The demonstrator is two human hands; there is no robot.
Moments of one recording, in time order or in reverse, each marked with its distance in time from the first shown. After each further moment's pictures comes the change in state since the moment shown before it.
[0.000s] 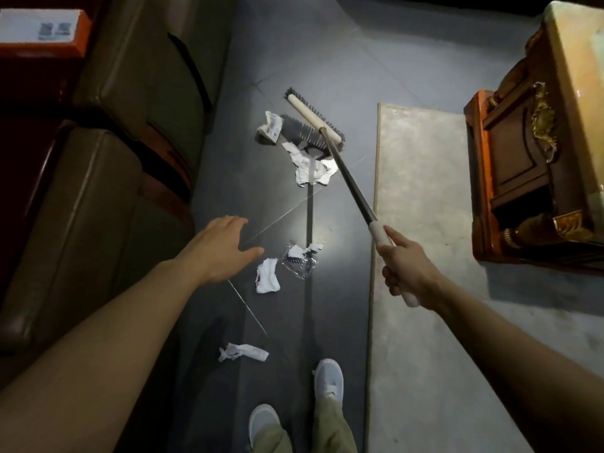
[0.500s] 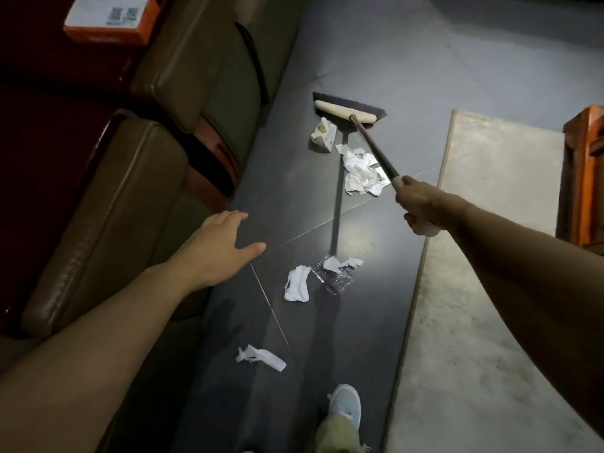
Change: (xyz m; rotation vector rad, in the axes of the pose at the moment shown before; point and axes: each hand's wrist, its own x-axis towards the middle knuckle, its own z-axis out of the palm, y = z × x) left_hand 0.030 -0.040 -0.013 -0.130 0.096 -0.201; right_hand 0.157 -0.116 0.042 -0.300 -0.126 0.115
